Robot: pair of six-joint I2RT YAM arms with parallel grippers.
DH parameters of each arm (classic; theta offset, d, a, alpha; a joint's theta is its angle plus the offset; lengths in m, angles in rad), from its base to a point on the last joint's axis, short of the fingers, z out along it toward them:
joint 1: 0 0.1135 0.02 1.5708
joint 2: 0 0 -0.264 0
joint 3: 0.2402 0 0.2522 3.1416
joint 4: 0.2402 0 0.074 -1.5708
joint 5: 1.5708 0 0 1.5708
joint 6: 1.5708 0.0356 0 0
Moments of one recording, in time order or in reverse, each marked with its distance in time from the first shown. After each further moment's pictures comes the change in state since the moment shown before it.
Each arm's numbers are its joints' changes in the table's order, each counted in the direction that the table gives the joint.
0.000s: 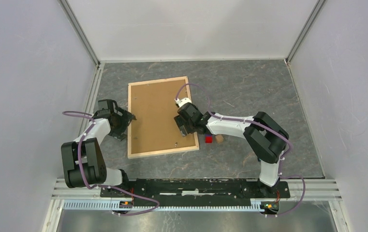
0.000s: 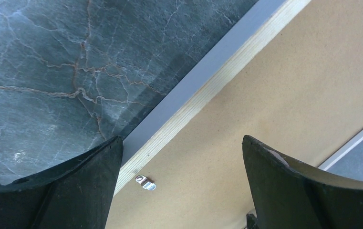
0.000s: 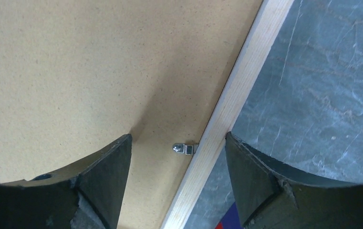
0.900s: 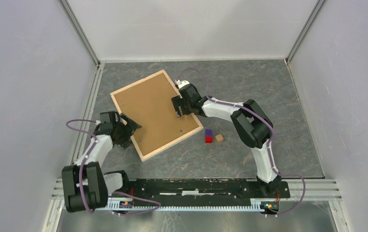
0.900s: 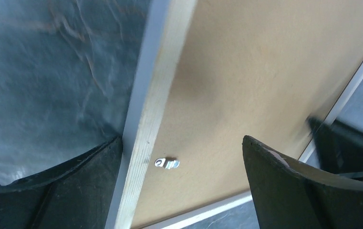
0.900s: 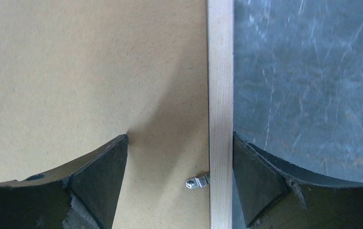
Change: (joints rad) left arm 0.000 0.193 -0.192 -0.086 0.128 0.042; right arm -0.167 -0.245 0.278 -0.107 -0.166 -0.038
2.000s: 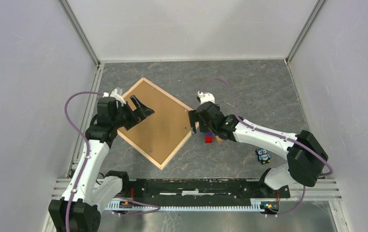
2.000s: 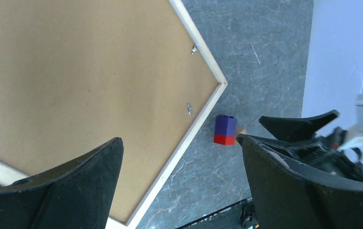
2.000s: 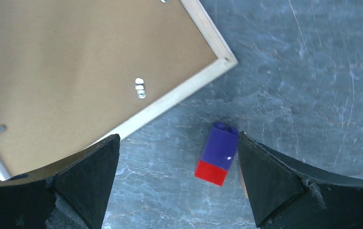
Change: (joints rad) left arm -0.244 0.314 0.251 0.186 0.119 0.184; right arm 0.145 0.629 -0.402 0.208 0.226 0.203
